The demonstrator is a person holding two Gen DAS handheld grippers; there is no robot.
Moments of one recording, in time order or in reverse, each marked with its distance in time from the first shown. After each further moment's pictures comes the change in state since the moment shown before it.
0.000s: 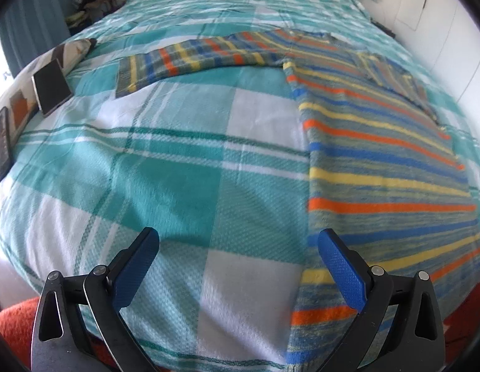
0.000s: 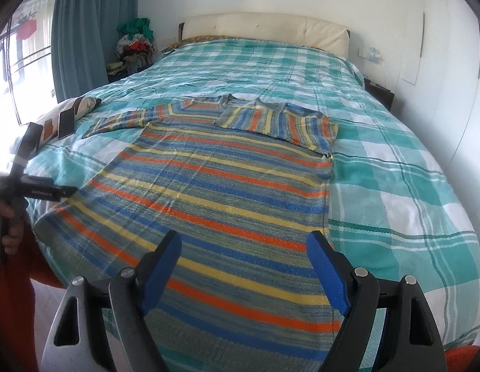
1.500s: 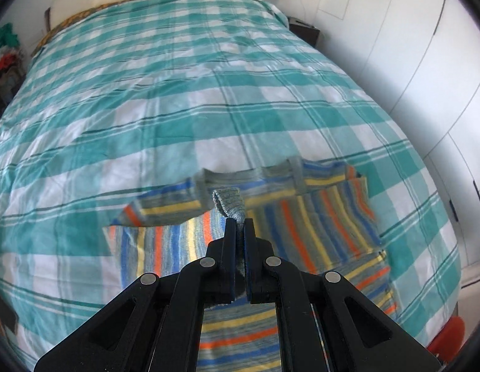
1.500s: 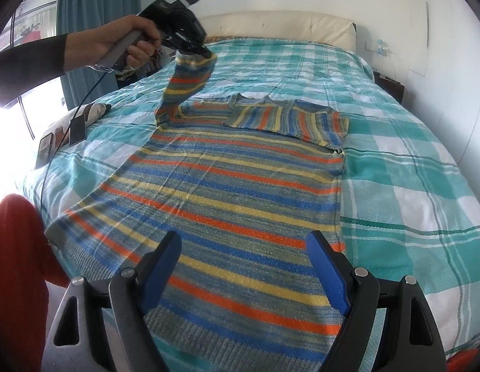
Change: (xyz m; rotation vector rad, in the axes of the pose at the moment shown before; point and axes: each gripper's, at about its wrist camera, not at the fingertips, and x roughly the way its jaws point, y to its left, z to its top) left arm 0.045 -0.197 0.284 0.297 -0.005 -0.229; right arm 0.005 -0.010 -0.002 0.048 0.008 0.082
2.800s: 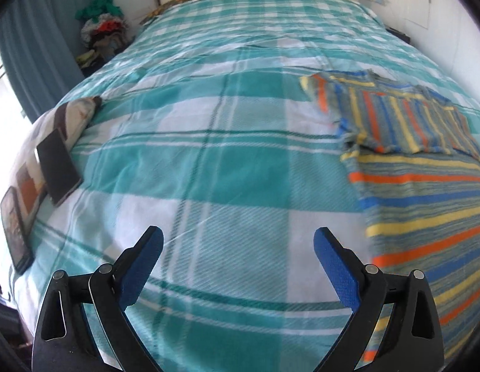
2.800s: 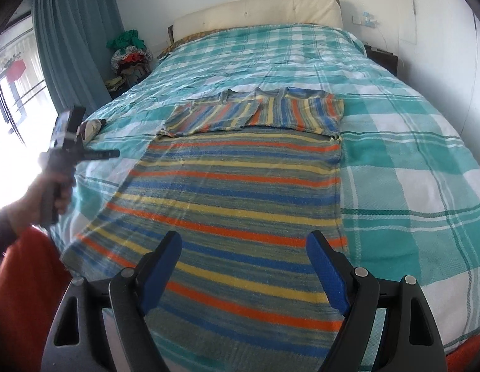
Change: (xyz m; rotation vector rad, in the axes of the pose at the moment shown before) left arm -0.049 0.149 -0.242 -0.240 -0.064 0.447; right arm -0.004 -0.013 0.041 0.150 0.054 0.087
